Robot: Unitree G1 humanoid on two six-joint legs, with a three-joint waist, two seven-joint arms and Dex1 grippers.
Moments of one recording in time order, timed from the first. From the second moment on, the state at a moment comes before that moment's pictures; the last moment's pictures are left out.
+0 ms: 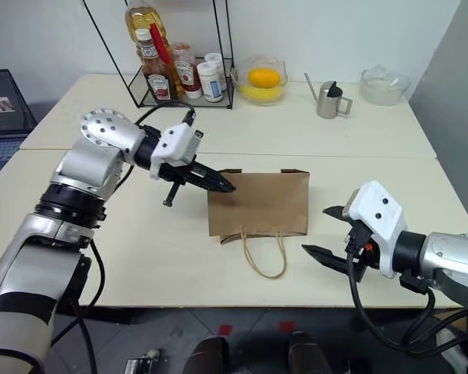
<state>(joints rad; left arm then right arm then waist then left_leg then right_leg) -1.09 0.72 -0.36 0.46 -0.32 -0.01 -1.61 -0.21 -0.90 -0.40 -0.94 0.93 1.20 0.56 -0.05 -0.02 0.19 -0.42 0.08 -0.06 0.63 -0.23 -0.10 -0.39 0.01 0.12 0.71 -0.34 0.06</state>
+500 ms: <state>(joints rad) -0.88 0.75 -0.48 0.23 -0.35 -0.25 -1.61 -0.12 -0.90 -0.29 -0.97 0.92 1.10 0.51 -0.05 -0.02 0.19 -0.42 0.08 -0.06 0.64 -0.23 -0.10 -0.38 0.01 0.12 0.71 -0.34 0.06</state>
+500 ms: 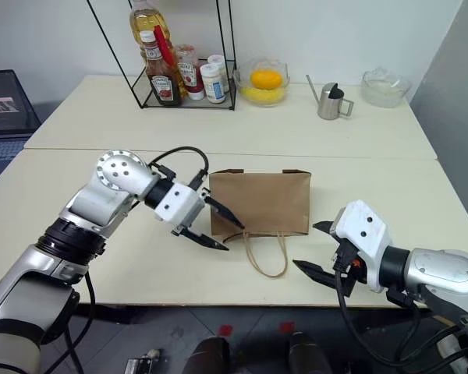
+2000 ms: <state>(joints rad) -0.95 0.48 -0.52 0.55 -0.03 -0.70 -1.56 -0.04 -0.98 -0.21 -0.98 0.89 1.02 0.44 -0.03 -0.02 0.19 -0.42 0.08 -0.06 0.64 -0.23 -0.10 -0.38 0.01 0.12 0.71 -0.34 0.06</state>
